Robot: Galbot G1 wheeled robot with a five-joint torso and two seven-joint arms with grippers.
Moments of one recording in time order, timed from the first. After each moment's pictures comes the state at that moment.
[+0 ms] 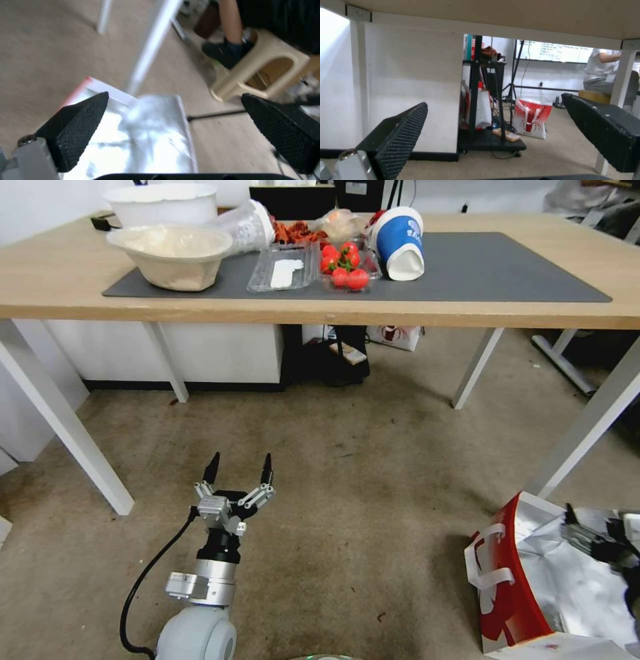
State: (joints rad) left arm 1.61 -1.43 -0.40 -2.05 -0.20 -0.38 0.00; right arm -2.02 1.17 1.10 2.45 0.40 -0.59 0.37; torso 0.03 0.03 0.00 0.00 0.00
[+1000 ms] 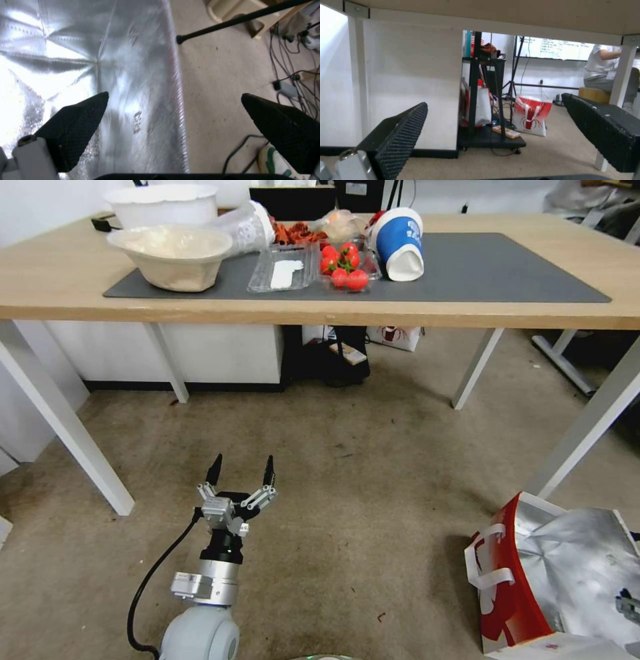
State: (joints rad) left arm 1.60 -1.44 -0.38 -2.02 -0.18 -0.39 -0.01; right arm -1.93 1.12 1.07 1.99 0.43 -0.57 0.29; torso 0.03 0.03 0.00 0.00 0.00
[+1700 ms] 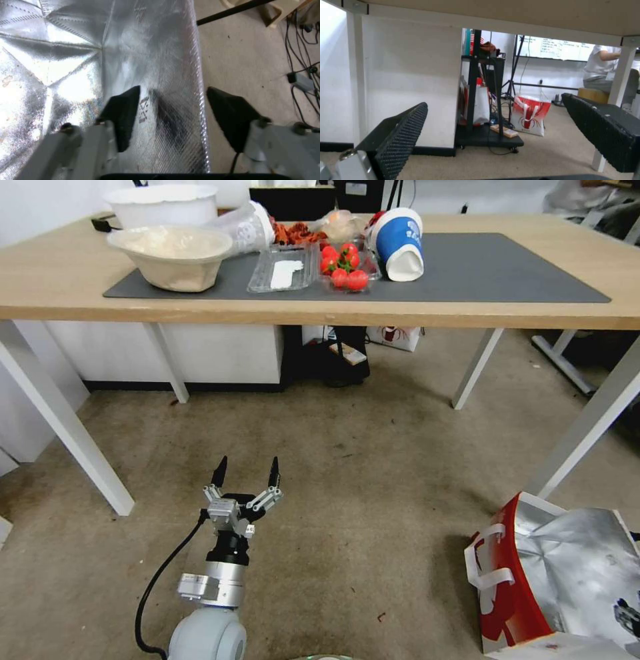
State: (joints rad) left arm 1.60 -1.47 -0.37 -2.02 -0.17 -0.38 -0.02; right arm -1.91 1.10 1.07 1.93 0.43 -0.59 0.23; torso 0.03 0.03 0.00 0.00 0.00
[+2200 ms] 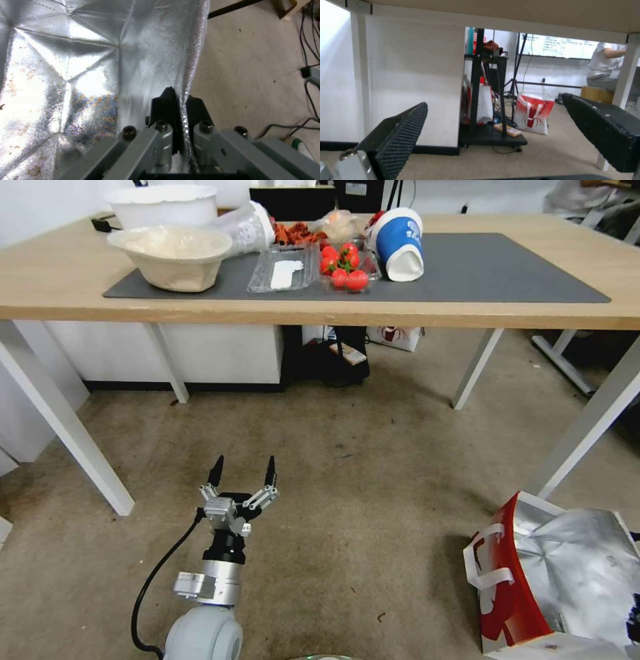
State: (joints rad) left arm 1.60 -1.45 -0.38 -2.02 -0.18 -0.37 -0.03; right arm -1.91 1.11 1.07 1.95 0.45 -0.63 0.20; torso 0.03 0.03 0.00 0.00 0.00
